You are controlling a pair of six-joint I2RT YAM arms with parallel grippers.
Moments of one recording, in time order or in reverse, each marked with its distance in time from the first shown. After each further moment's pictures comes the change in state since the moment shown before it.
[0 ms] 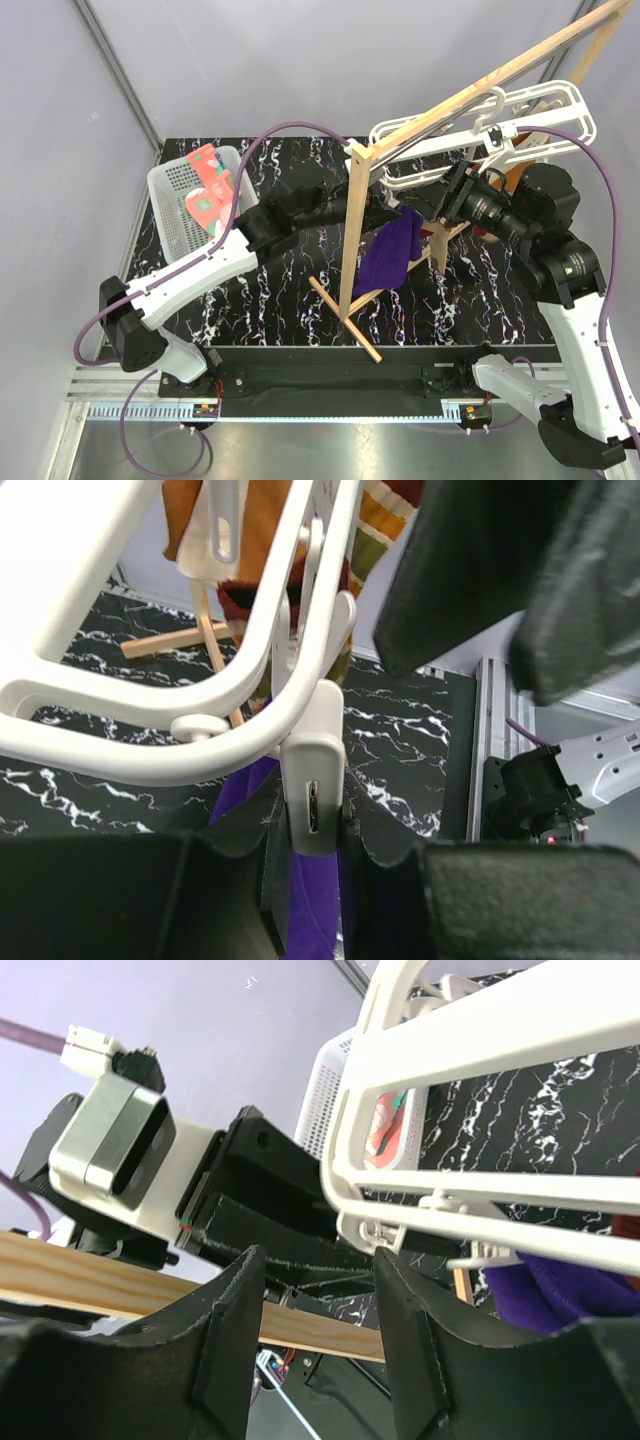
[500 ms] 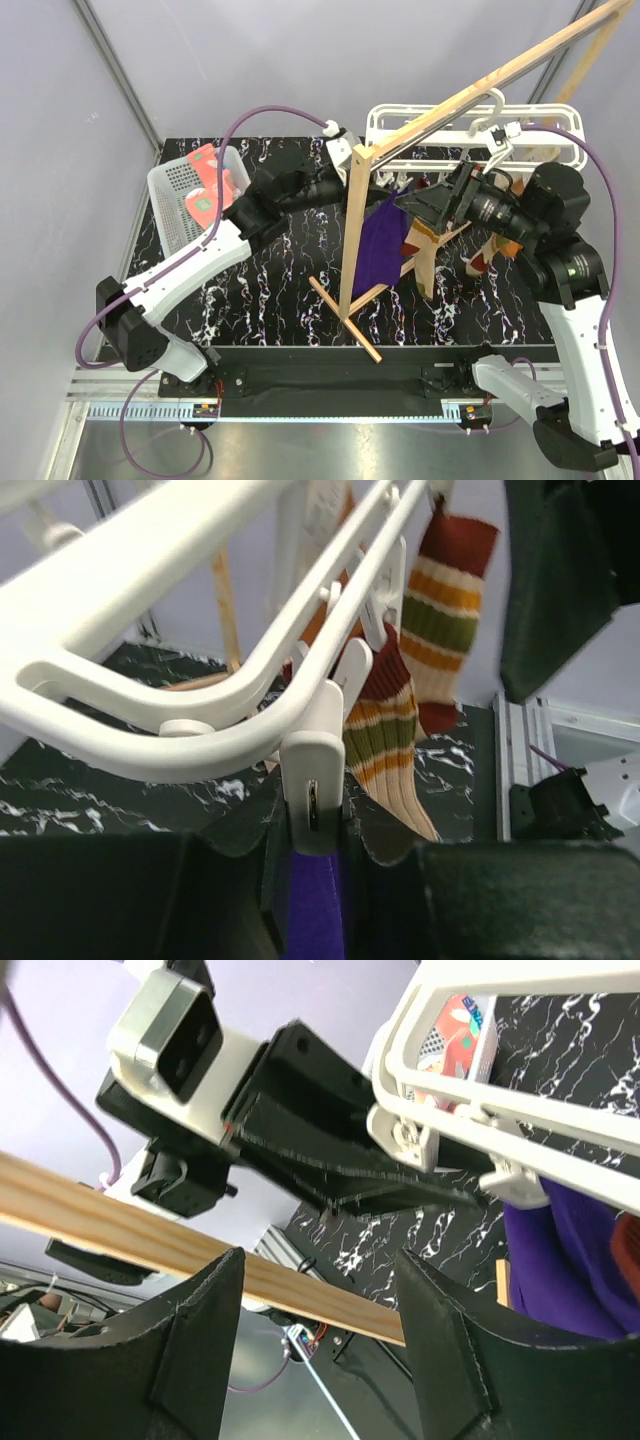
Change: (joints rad) left arm 0.116 0.000 0.003 0.117 0.122 0.000; right arm -0.065 -0.015 0.000 0.040 -0.209 0.025
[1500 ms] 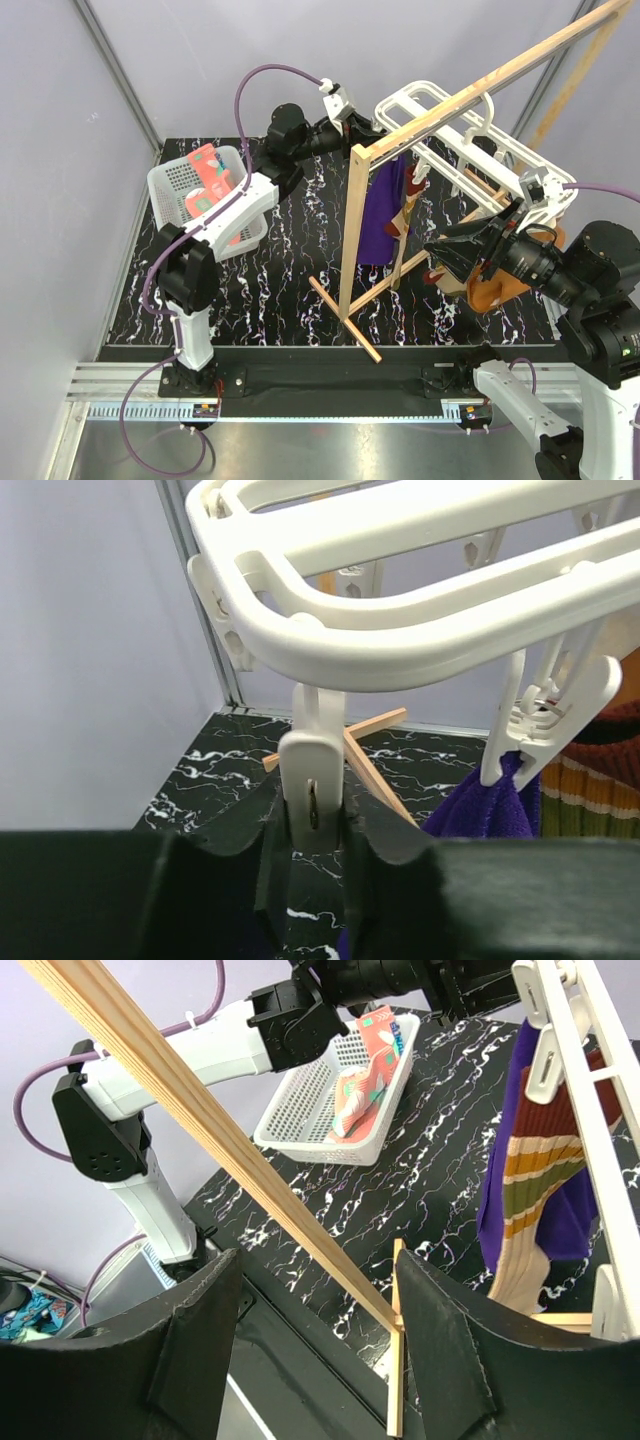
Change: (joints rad) left arm 0.234 0.430 0.298 0.333 0.238 -0.005; right arm -0.009 -0.189 0.062 -0.280 0.103 -0.328
